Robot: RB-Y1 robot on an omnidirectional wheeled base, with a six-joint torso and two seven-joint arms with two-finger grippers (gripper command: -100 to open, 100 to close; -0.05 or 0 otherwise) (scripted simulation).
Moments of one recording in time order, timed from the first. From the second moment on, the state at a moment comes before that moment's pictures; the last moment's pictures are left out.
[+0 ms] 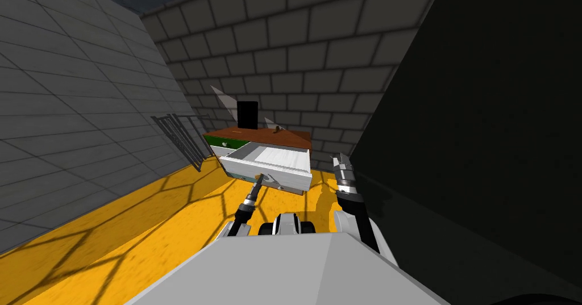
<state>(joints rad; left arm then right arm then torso) 0.23 0.11 -0.08 -1.32 -0.19 -0.79 -0.19 0.50 0.04 -0.01 -2.25 0.11 -0.38 0.00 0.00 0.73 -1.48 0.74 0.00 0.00</state>
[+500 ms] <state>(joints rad) 0.18 0.14 -0.08 -1.38 -0.19 -0.68 -0.16 0.50 0.04 -0.01 -2.25 0.11 -0.38 0.00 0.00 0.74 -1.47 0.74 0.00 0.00</state>
